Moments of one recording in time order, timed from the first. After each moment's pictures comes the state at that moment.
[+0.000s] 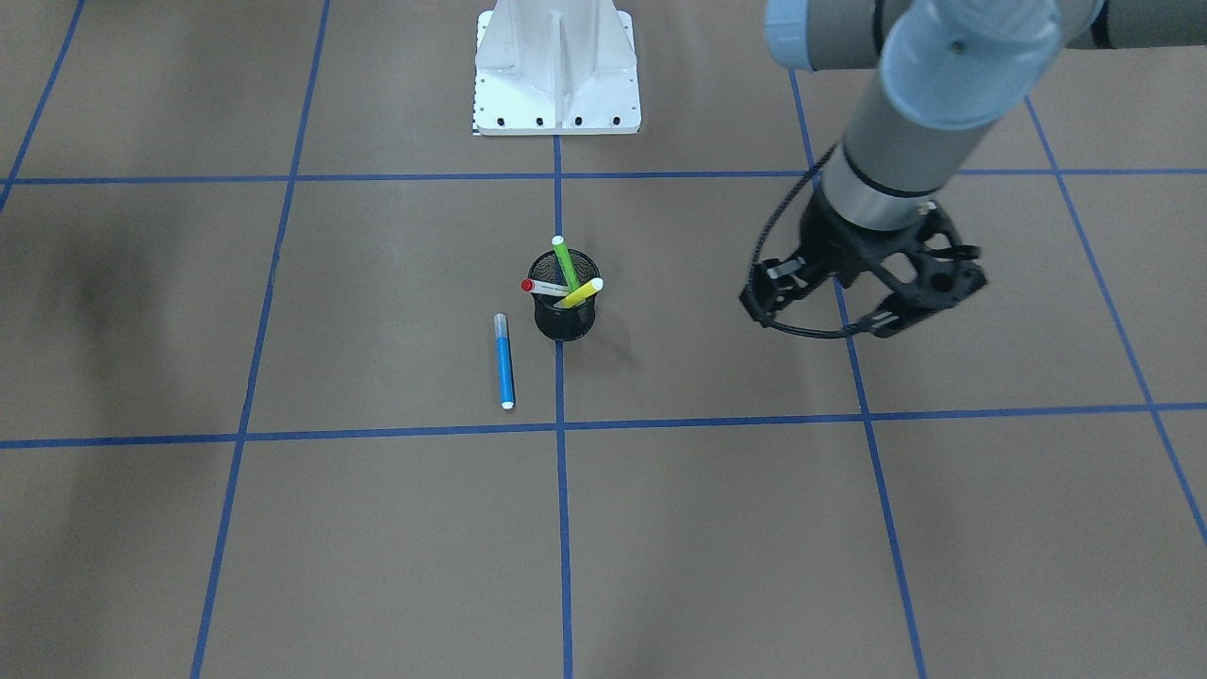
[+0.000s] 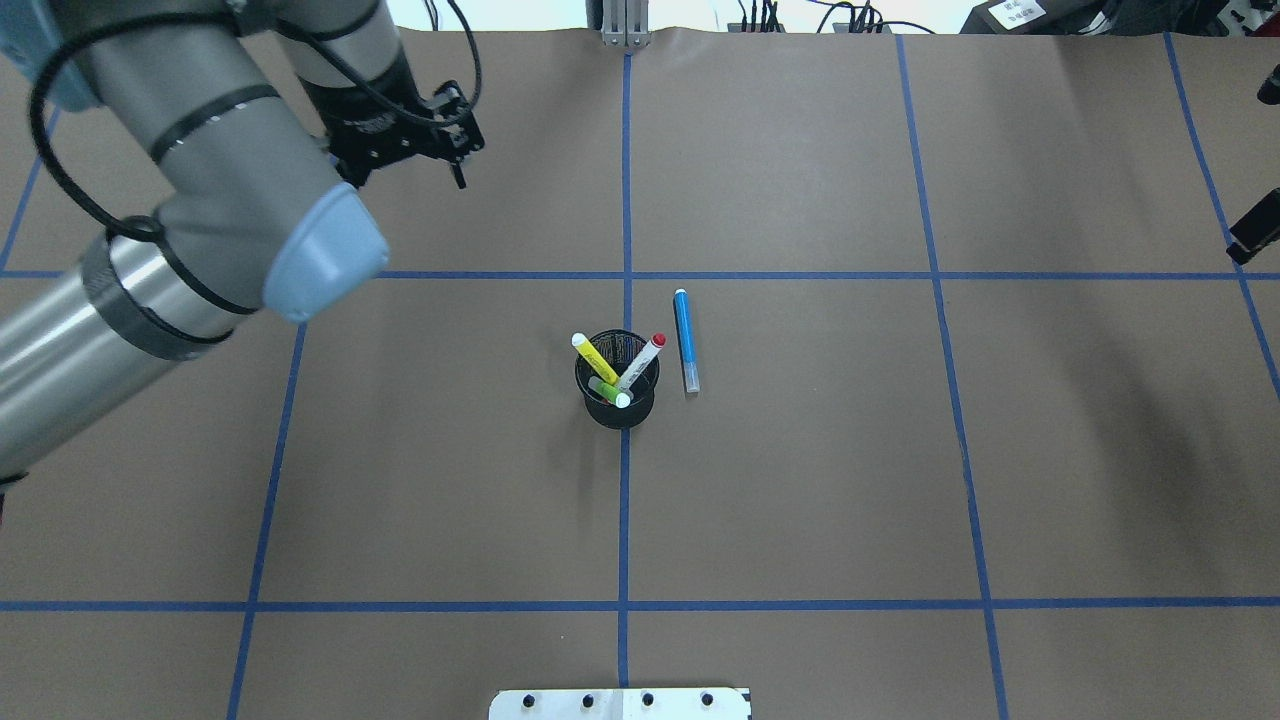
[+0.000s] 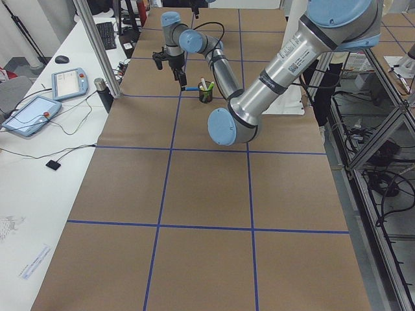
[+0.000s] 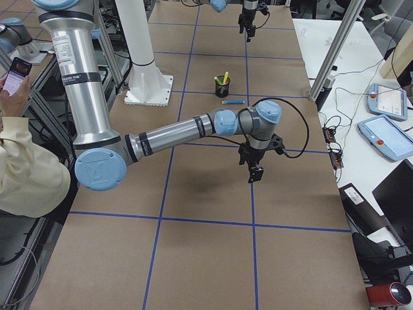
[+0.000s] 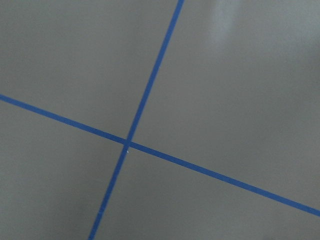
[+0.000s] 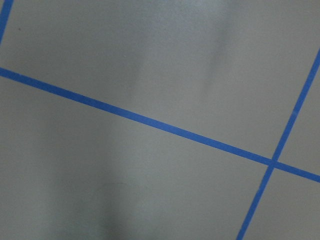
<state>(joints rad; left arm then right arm) -0.85 -2.42 -1.70 -1.15 -2.12 -1.35 1.31 -1.39 1.70 -1.81 2.20 -0.12</state>
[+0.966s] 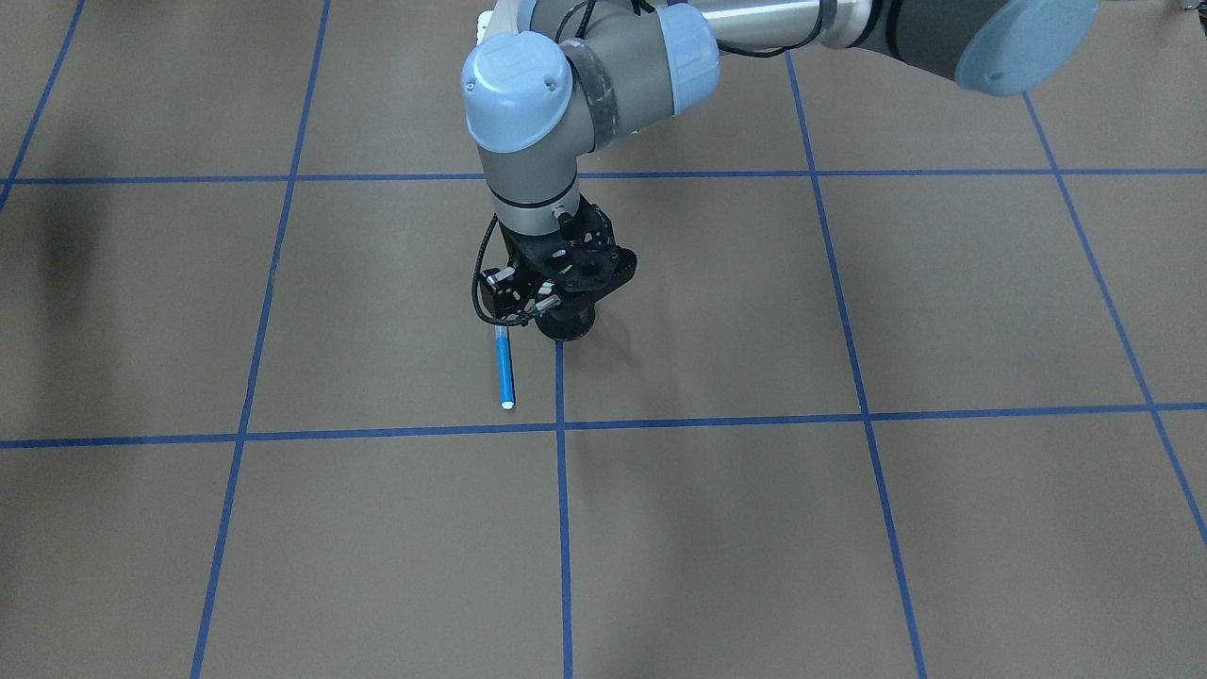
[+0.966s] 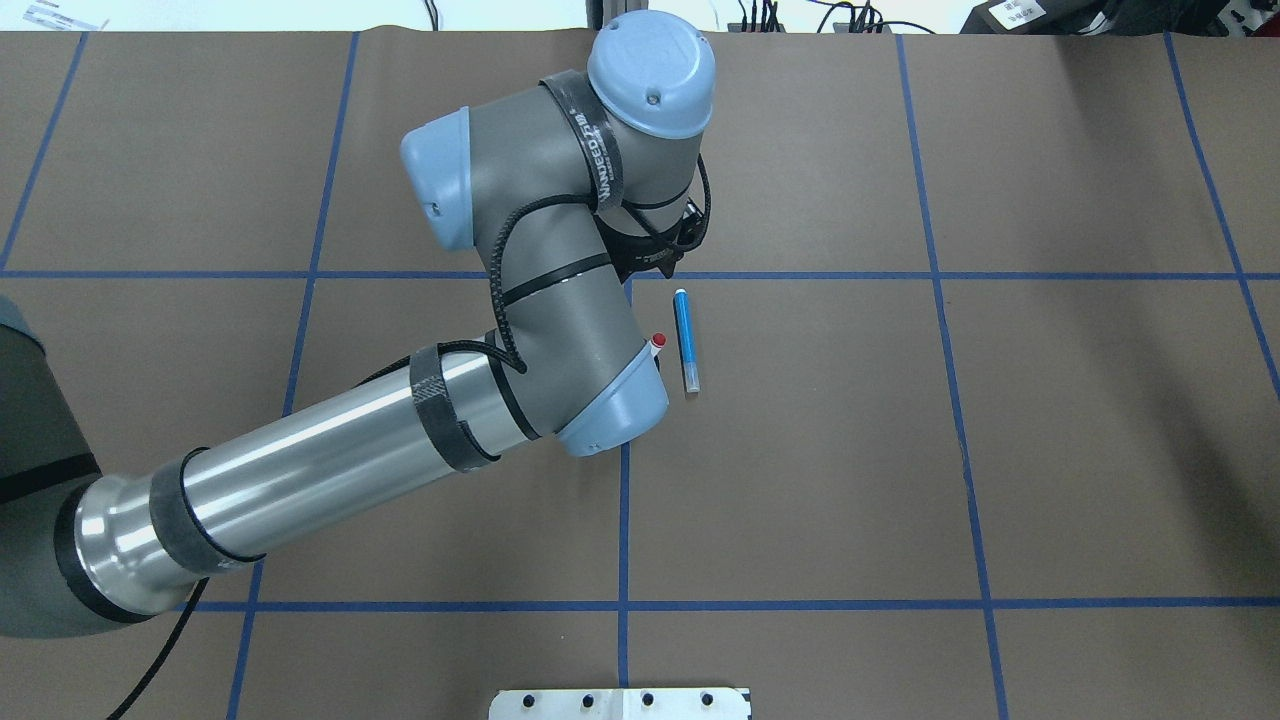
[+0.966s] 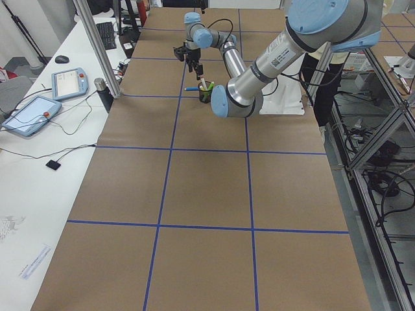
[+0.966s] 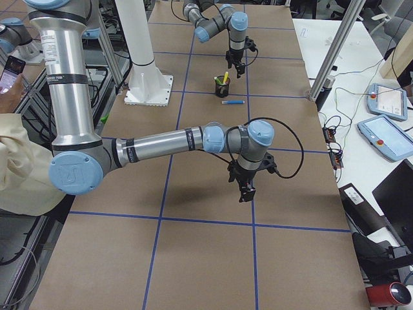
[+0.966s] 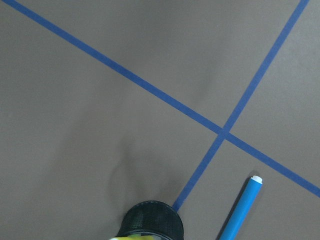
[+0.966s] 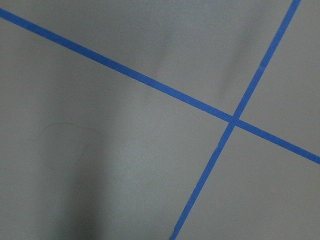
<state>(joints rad) -0.59 -2.67 -1.36 -1.34 -1.93 -1.70 1.39 -1.49 1.69 -1.80 2.21 -0.31</state>
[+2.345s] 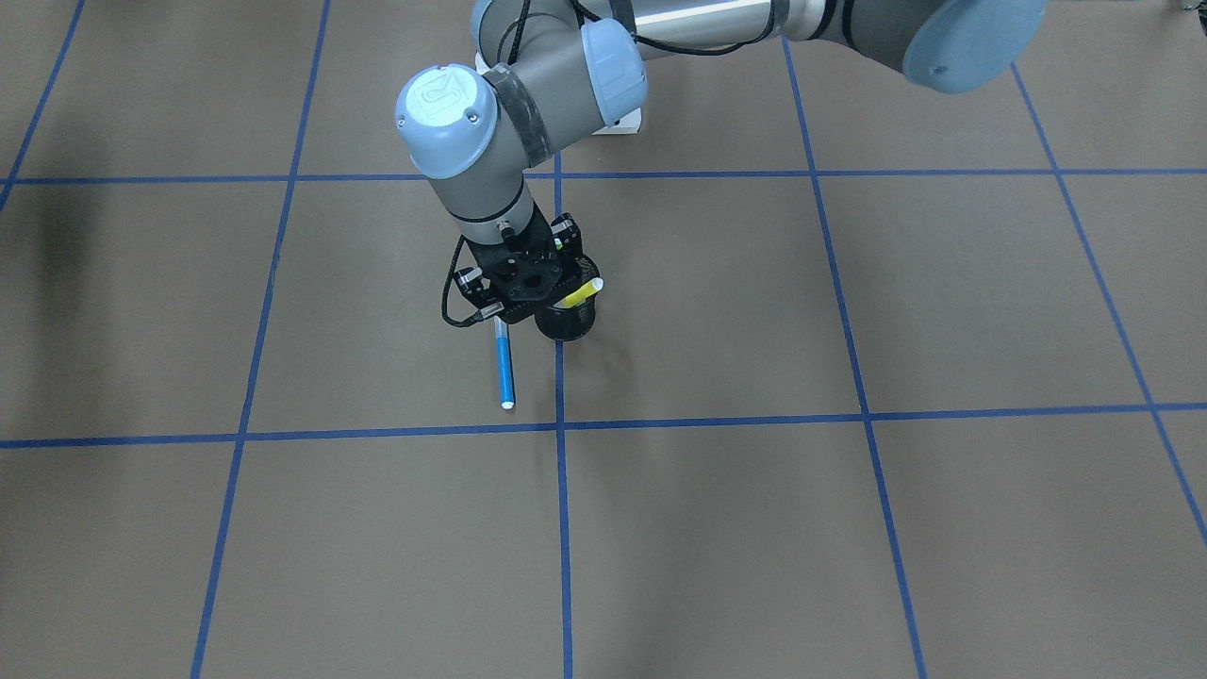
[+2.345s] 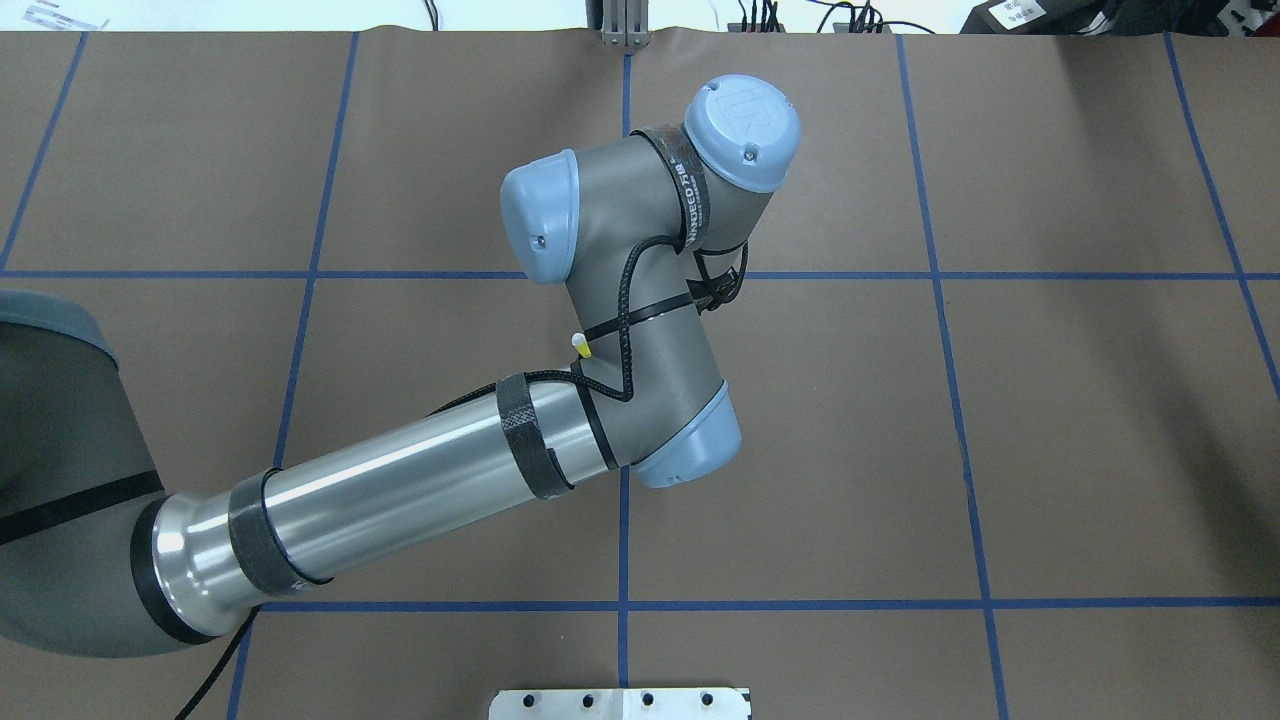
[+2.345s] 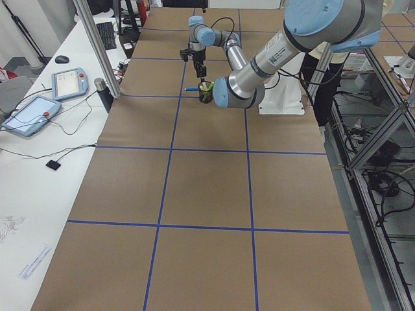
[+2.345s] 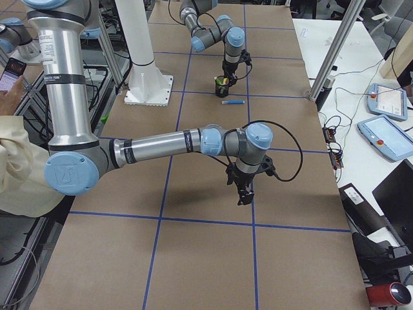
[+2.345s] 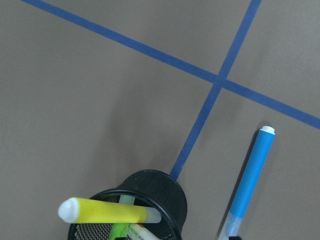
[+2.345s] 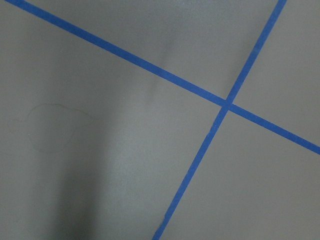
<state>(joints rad) -0.54 -2.75 -1.23 -1.28 -1.91 -1.55 1.40 -1.50 1.69 -1.80 2.21 -0.33</state>
